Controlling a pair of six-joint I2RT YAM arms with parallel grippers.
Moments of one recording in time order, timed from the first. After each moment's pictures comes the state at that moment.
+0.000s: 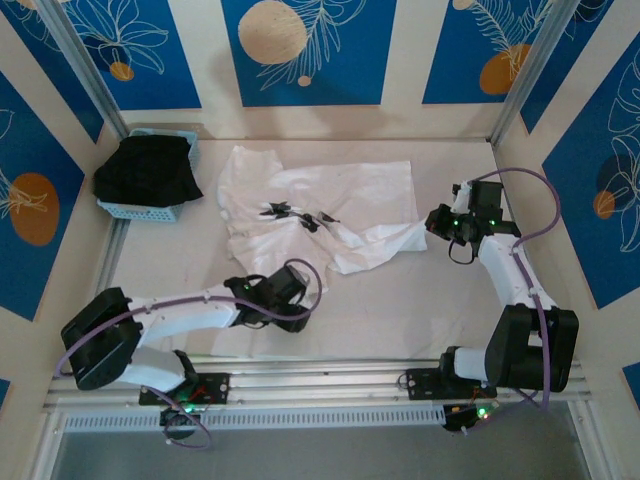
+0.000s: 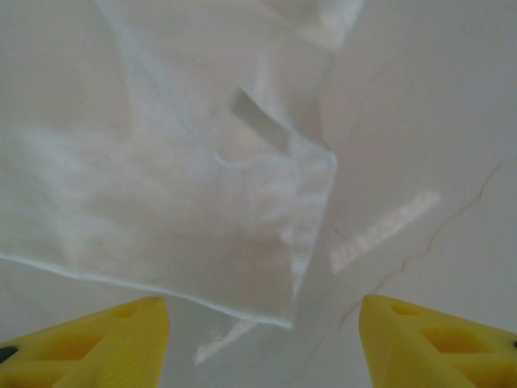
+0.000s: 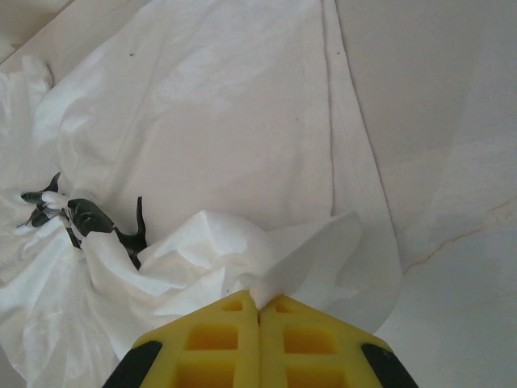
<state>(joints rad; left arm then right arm) -1.02 1.38 0.72 -0.48 -0.09 -0.46 -0.12 1.30 0.92 -0.50 -0.39 0.36</state>
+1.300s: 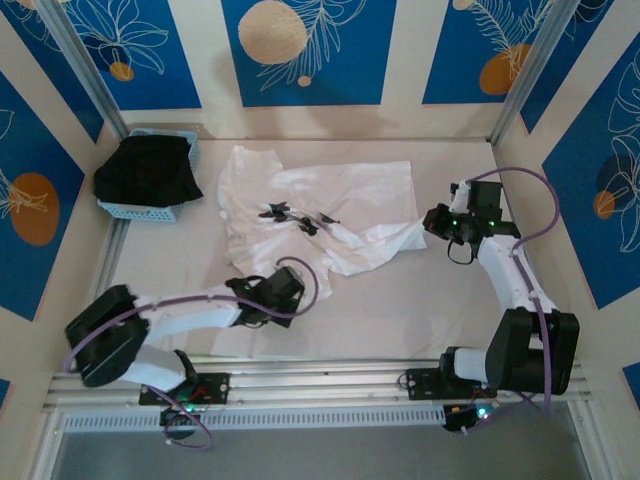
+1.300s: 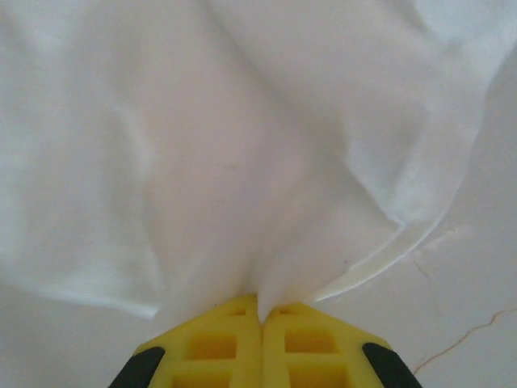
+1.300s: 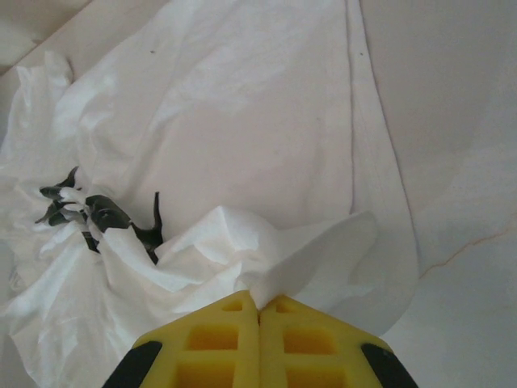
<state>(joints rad) -0.96 1.35 0.69 -0.45 -0.21 -0.50 -0.10 1.27 0.92 -0.49 -0.41 0.36</state>
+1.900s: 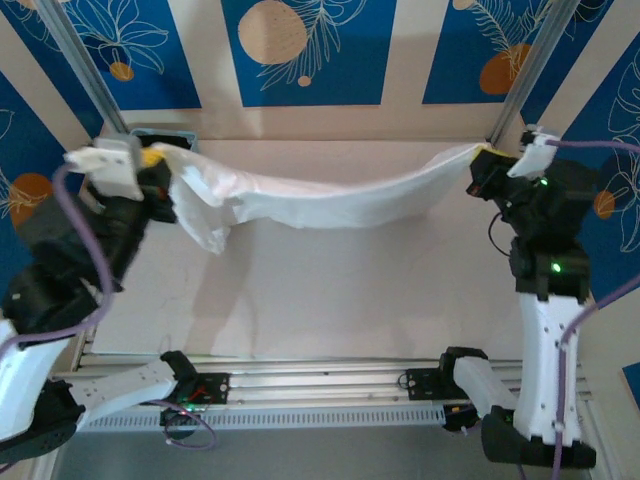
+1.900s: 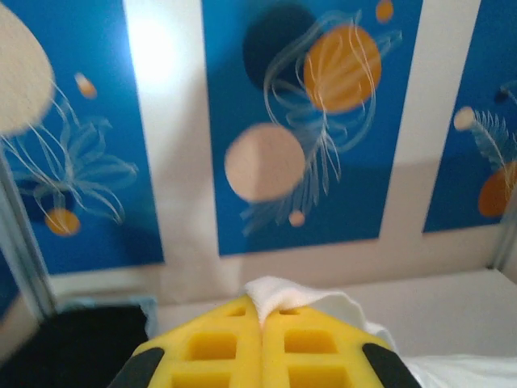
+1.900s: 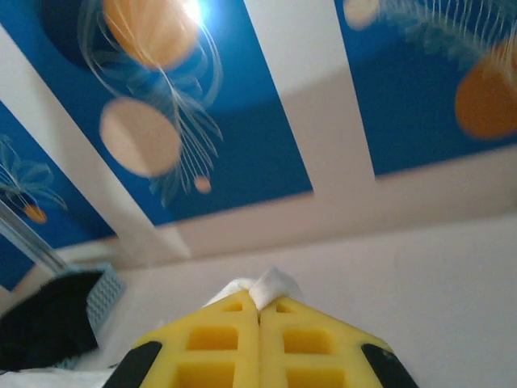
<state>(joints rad) -0.82 0.94 1.73 -0.72 -0.65 0.04 -0.12 0.89 1.43 -0.62 -0.29 0.33</state>
